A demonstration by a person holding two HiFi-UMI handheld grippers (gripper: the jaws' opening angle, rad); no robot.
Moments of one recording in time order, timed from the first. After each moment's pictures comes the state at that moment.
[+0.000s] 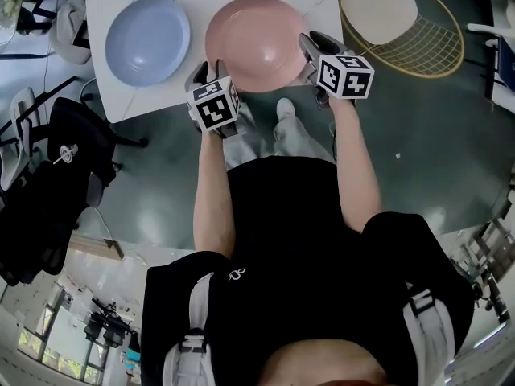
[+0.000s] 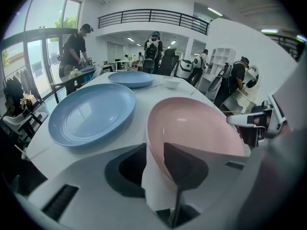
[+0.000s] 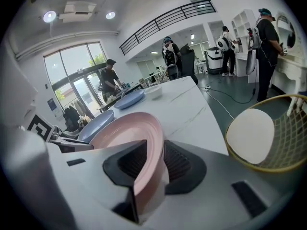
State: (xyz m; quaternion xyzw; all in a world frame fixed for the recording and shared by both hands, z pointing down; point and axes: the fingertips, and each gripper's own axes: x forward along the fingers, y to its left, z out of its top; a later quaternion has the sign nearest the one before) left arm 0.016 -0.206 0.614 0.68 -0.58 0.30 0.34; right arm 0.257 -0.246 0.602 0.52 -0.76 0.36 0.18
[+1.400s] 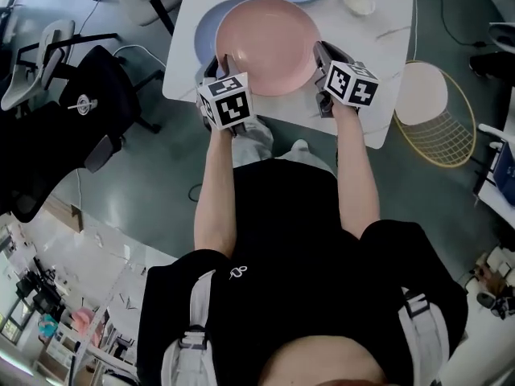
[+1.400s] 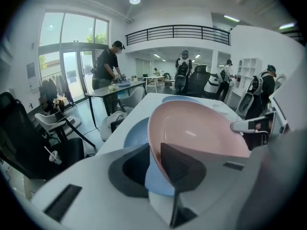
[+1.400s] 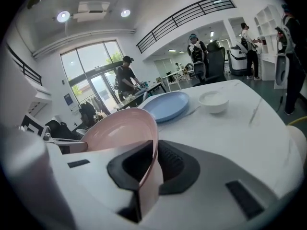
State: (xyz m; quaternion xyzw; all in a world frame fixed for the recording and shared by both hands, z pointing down) left arm -0.157 -0.255 0.536 0.59 -0.72 0.24 0.28; right arm 0.073 -0.348 0.556 0.44 -0.82 0.33 0.18
